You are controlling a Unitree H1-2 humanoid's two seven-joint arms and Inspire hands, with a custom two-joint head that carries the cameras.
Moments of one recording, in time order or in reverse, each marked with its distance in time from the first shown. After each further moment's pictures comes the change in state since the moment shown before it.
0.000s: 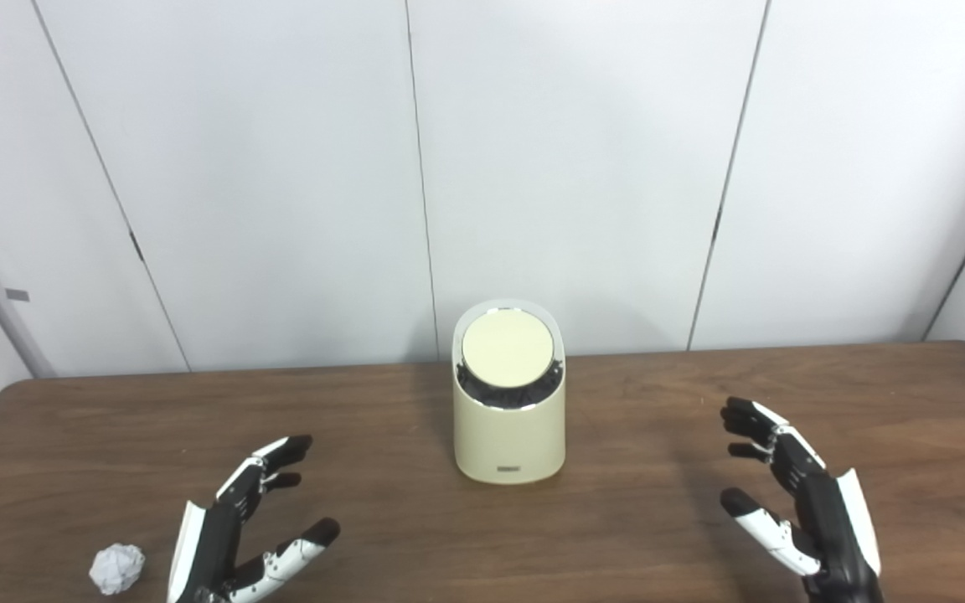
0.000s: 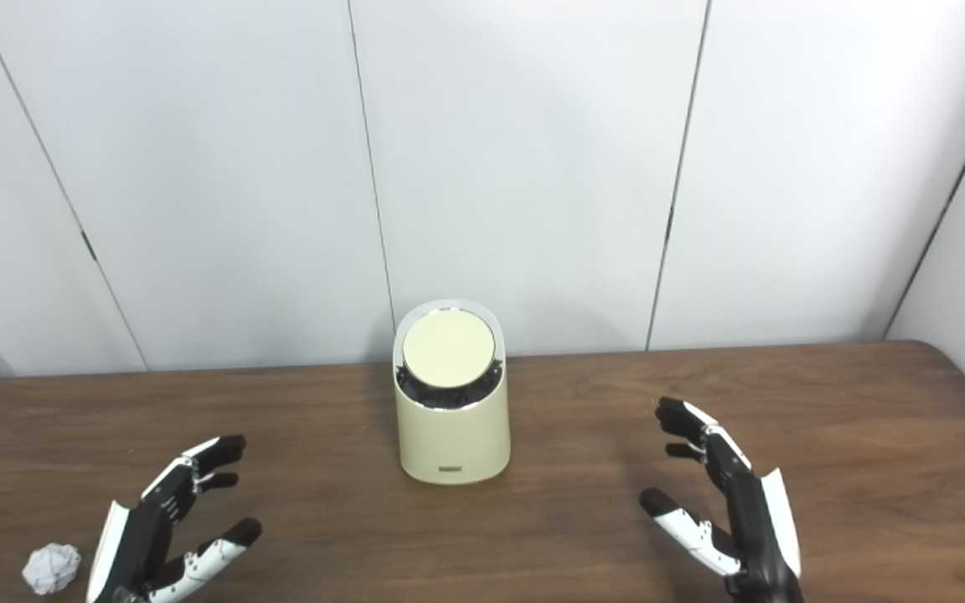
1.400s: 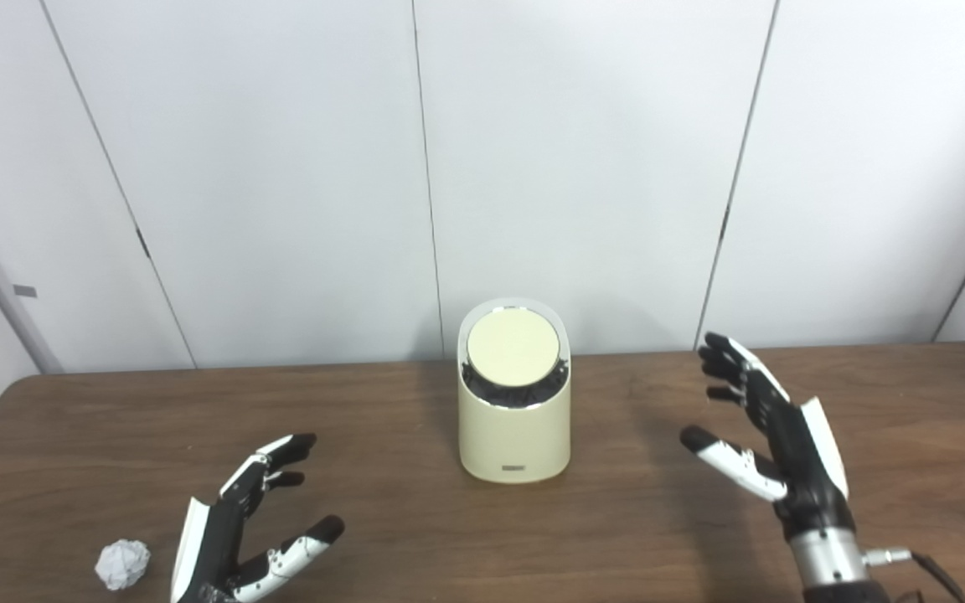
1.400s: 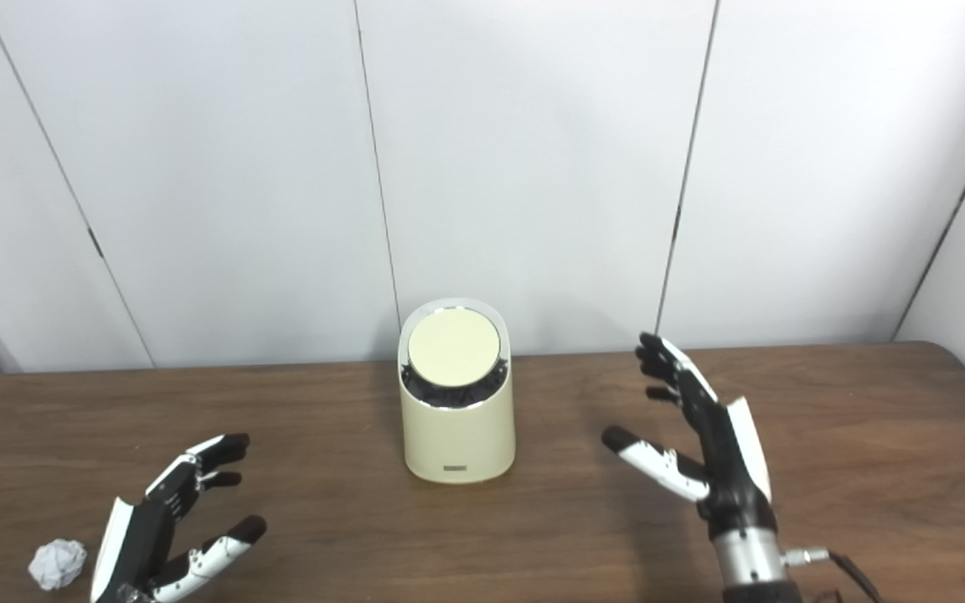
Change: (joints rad) left arm -0.006 -0.006 -0.003 0.001 0.027 0.000 0.009; right arm -0.169 -0.023 0.012 -0.083 -0.057 0.281 0.064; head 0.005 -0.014
